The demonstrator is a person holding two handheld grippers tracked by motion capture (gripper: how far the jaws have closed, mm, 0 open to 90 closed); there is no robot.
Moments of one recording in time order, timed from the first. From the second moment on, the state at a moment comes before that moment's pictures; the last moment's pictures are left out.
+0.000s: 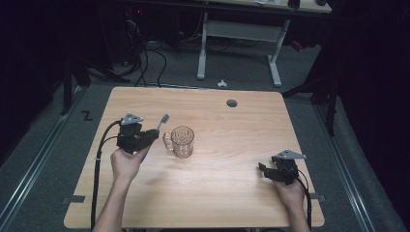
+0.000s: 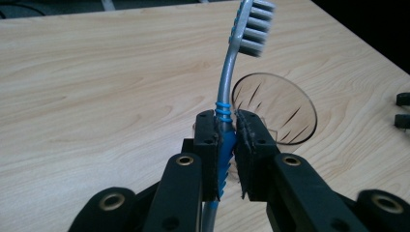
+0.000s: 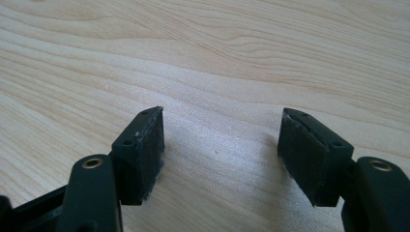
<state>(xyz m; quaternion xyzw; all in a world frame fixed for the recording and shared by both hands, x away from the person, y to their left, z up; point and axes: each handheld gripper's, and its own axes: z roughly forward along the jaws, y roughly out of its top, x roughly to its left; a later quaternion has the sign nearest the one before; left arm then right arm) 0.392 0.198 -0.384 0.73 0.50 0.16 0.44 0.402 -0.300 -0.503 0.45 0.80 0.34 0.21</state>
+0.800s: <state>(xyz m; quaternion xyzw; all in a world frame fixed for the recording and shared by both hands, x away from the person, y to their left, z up) 0.410 0.179 -0.367 0.71 0.48 0.19 0.48 0.402 -0.300 -0.503 0.45 0.80 0.34 0.21</state>
